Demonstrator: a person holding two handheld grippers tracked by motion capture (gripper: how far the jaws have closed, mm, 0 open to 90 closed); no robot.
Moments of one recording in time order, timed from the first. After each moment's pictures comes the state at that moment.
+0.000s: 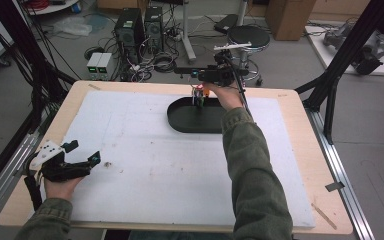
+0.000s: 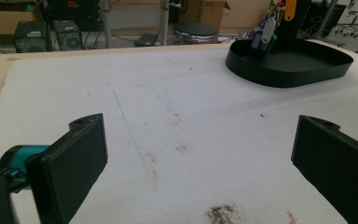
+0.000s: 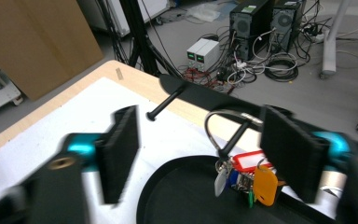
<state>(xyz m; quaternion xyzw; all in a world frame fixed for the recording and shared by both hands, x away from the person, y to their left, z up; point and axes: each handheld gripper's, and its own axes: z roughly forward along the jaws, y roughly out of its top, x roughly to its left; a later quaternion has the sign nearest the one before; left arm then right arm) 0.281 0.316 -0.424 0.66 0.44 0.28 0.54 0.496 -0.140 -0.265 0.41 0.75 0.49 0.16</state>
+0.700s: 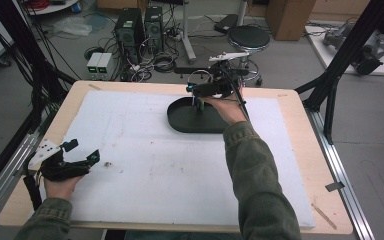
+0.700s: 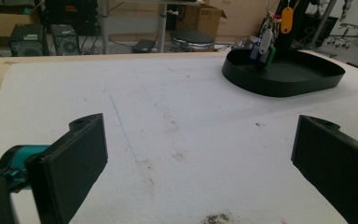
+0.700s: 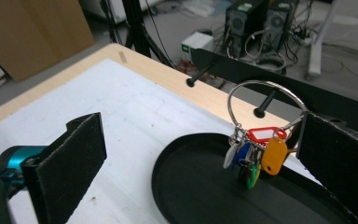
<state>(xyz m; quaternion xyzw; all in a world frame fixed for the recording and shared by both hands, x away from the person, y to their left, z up) 0.282 0.317 -0.423 0.65 0.44 0.28 0.56 0.442 -0.132 -0.259 0.40 0.76 0.47 0.19</state>
